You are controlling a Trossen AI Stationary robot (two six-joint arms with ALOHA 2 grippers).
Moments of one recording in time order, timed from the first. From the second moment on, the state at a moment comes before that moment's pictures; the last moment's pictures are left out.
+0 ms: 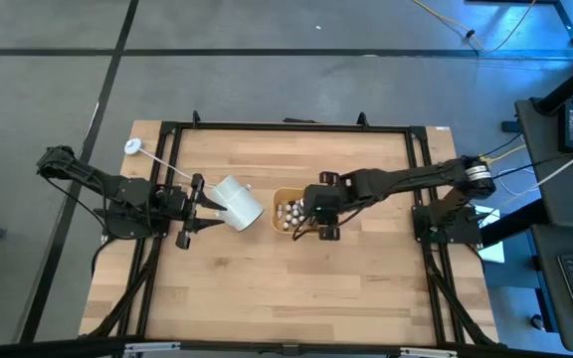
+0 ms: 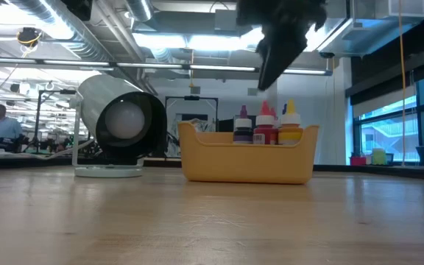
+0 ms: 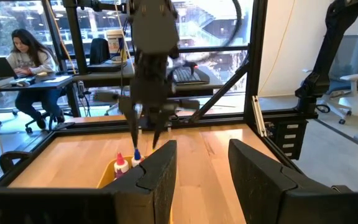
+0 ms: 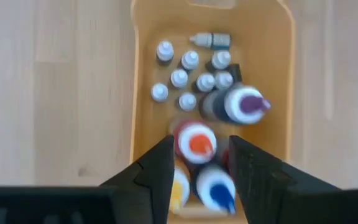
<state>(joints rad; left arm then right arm) -0.38 0.55 0.44 0.12 -0.30 0.00 0.11 1.71 1.45 -0.93 0.17 0.06</state>
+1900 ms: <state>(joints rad) -0.24 0.00 0.01 0.14 -0.15 -0.12 0.23 0.00 0.02 0.04 0.44 0.02</state>
